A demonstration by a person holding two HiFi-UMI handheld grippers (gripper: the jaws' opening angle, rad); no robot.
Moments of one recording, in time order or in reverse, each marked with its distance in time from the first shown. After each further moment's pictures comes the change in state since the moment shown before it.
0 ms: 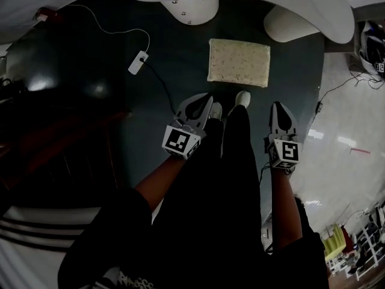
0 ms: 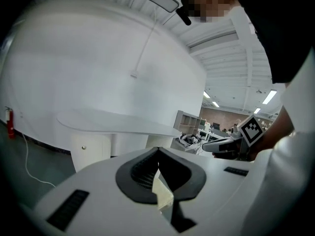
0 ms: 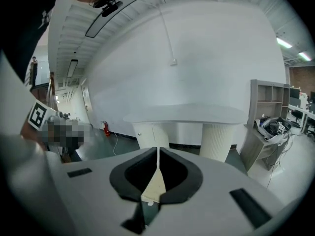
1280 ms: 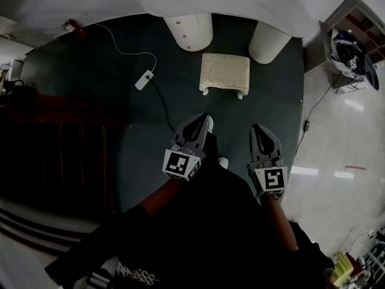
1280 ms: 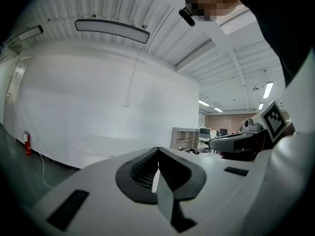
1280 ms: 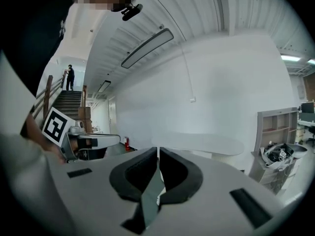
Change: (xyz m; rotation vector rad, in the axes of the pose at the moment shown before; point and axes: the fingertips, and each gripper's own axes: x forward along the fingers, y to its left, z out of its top) left arm -0.181 -0.249 0.059 0.093 -0.183 0.134; right arm -0.315 0.092 0.047 -0.123 -0.264 0.198
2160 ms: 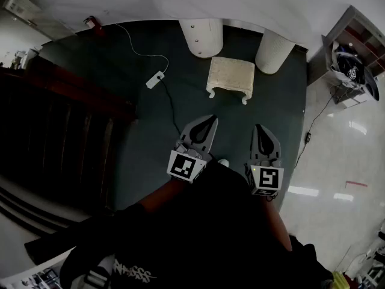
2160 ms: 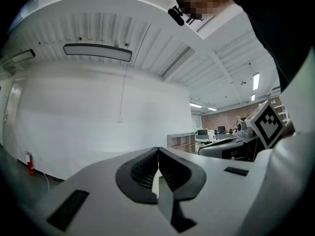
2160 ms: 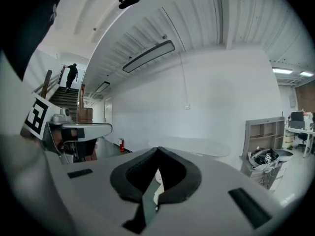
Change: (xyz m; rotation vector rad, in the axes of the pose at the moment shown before) left arm -0.094 -0.103 0.042 0.121 -0.118 0.020; right arm -0.104 0.039 0.010 -0.033 -0.028 -0.086
